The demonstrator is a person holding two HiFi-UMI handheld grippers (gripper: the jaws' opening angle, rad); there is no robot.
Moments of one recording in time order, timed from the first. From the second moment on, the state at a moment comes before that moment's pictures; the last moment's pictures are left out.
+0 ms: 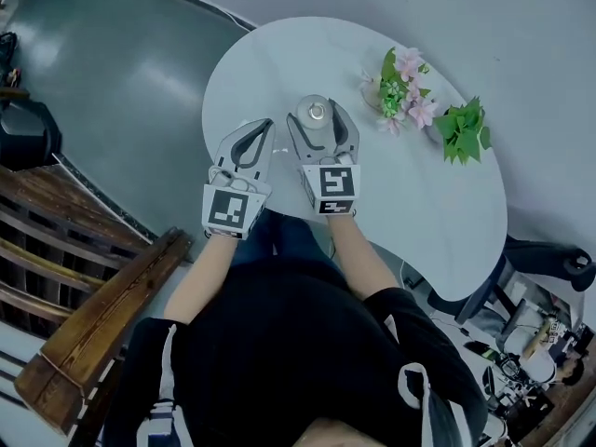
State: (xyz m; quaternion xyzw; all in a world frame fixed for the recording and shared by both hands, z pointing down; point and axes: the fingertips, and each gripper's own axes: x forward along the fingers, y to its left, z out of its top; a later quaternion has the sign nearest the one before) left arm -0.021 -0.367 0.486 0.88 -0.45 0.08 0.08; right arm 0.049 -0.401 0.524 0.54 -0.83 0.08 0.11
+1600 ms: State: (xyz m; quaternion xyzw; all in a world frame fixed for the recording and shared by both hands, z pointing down) left arm -0.016 -0.355 0.370 0.88 -0.47 0.02 0.01; right arm 0.109 -0.352 0.366 0.63 -0.77 0.01 0.05
